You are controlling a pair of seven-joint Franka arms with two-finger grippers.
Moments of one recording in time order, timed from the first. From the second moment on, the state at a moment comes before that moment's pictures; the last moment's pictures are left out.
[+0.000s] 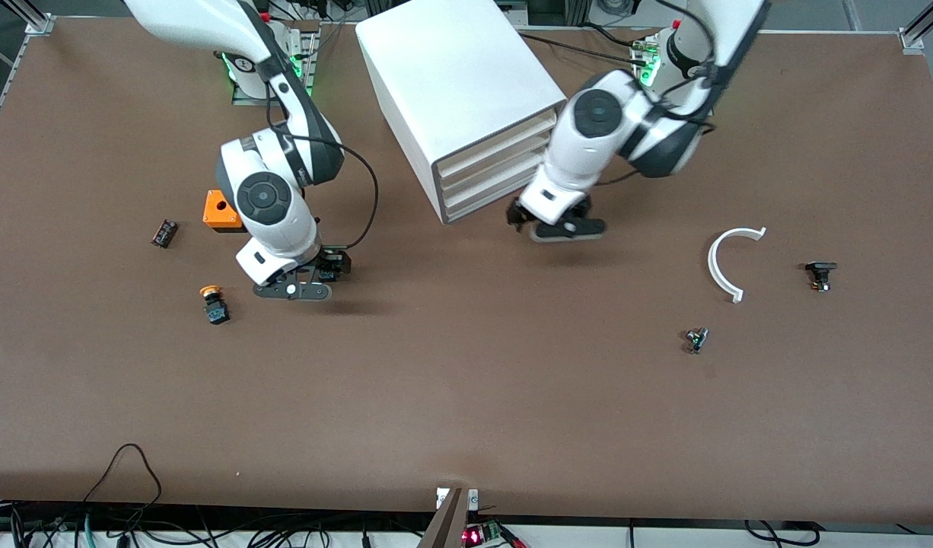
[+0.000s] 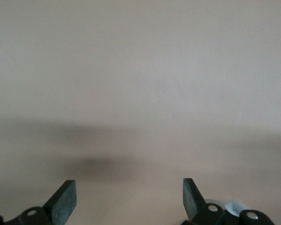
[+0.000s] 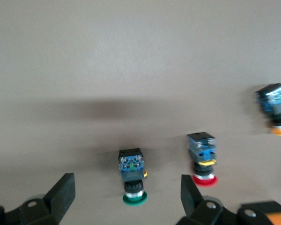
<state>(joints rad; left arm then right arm) -0.18 0.23 -0.39 -2.05 0.05 2.39 -0.74 0.47 0.39 -0.07 -1.79 -0.11 2.11 0.49</state>
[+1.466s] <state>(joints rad) 0.10 -0.08 -0.08 -1.76 0.05 1.69 0.31 0.00 0.11 -0.05 -1.48 -0.10 1.54 0.02</state>
